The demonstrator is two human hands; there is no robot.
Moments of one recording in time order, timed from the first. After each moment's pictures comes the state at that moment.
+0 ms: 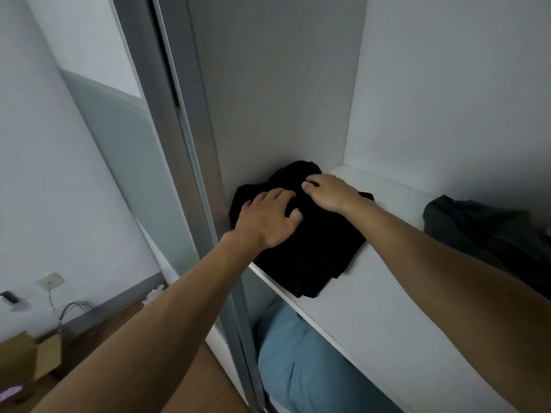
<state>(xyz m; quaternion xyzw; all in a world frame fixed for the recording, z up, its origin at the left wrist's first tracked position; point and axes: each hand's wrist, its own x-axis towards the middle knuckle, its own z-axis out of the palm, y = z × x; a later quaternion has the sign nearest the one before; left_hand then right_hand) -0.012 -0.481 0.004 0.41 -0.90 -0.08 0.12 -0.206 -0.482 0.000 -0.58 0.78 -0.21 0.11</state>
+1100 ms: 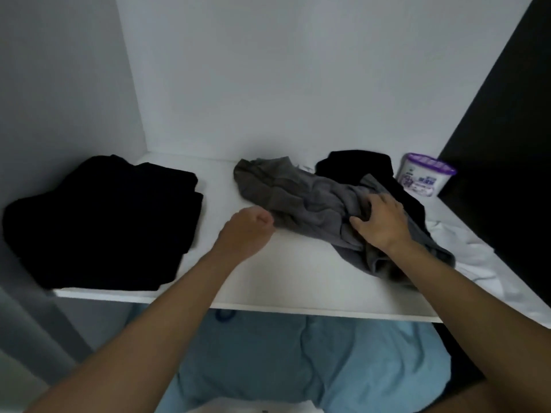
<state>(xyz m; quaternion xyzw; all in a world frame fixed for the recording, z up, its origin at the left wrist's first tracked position) -0.114 -0.325 -0.027 0.13 -0.87 -0.46 0.09 -0.241 -0.068 -0.007 -0.10 0.98 -0.15 -0.07</state>
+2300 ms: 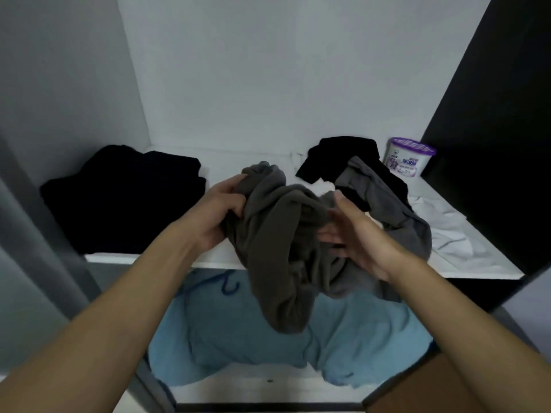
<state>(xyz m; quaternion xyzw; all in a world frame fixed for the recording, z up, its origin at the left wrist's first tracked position) -0.027 -0.322 0.024 -0.01 -0.61 -0.79 0.02 -0.097 -0.067 0.009 -0.14 0.72 -0.62 0.27</state>
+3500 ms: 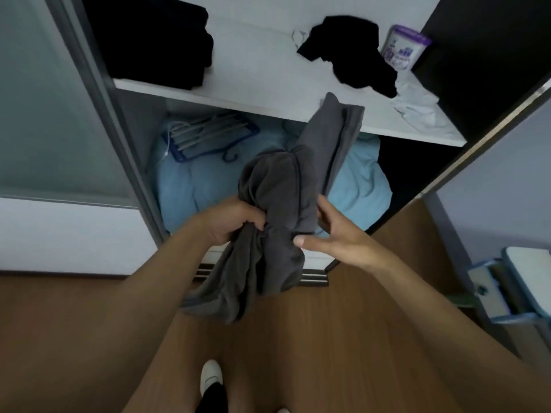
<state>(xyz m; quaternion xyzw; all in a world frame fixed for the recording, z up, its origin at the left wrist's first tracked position) 0.240 -0.222 -0.105 0.09 -0.60 -0.77 -0.17 0.198 0.005 -0.092 -0.25 0.79 -0.49 0.28</state>
